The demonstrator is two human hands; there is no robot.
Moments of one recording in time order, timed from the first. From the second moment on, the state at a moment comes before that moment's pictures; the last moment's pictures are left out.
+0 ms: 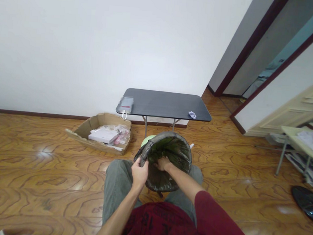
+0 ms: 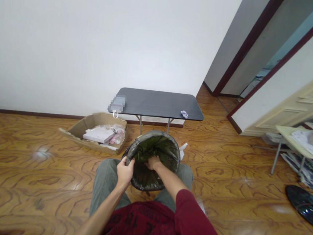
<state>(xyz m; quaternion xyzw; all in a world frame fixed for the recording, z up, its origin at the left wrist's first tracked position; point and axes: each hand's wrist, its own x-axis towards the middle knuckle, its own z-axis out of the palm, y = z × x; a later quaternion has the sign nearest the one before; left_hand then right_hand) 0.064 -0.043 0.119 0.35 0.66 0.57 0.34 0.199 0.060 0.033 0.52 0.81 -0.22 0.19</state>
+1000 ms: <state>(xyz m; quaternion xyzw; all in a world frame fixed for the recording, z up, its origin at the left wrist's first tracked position) 0.036 -0.029 0.088 0.32 0.67 0.57 0.34 0.227 -0.035 0.085 0.47 0.84 -0.27 0.02</state>
